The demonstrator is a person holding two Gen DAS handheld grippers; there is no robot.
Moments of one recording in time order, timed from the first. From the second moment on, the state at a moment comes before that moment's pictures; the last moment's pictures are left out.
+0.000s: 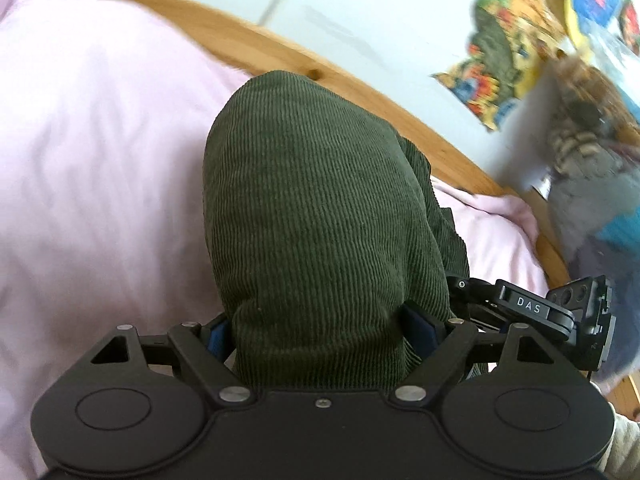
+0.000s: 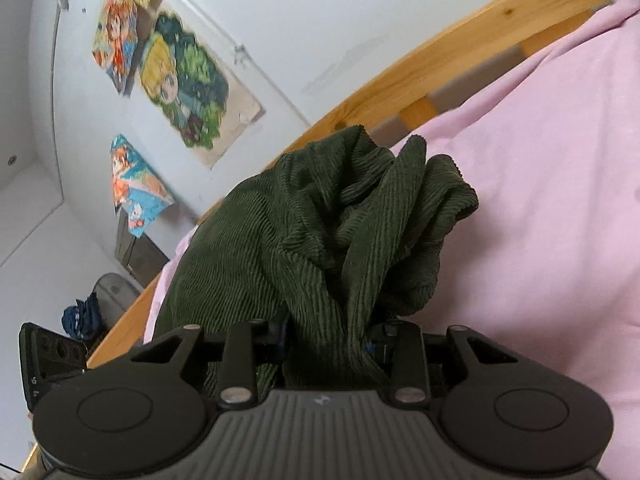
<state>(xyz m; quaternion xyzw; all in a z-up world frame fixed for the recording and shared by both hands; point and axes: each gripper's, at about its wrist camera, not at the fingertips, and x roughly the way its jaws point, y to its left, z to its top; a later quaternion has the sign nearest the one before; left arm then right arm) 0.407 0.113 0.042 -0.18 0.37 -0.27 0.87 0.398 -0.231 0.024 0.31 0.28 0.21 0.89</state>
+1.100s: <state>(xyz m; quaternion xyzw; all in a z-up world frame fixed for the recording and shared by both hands) 0.381 0.107 0.030 -0.10 0.37 -0.17 0.91 0.369 -0.190 0.038 0.10 0.27 0.14 0.95</state>
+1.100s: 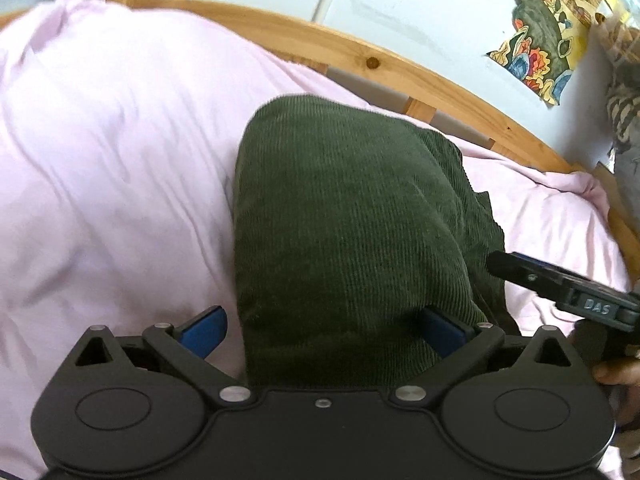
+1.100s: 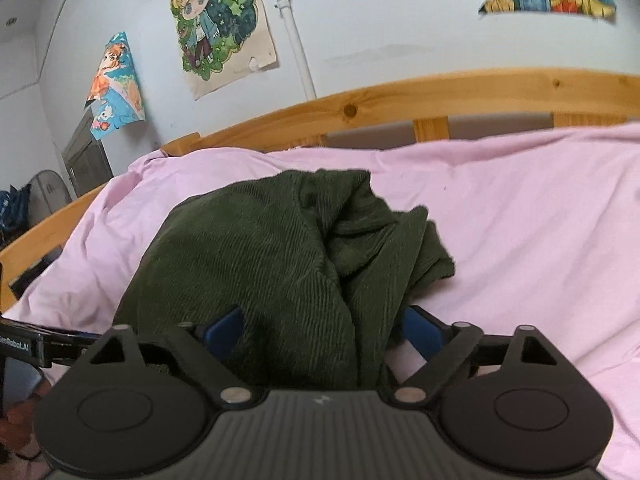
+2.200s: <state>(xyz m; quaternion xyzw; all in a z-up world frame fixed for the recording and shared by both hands) 0.191 0.105 0.128 -0.02 0.26 -0.11 0.96 0.165 -0.184 0.153 0.06 0.12 0.08 0.99</state>
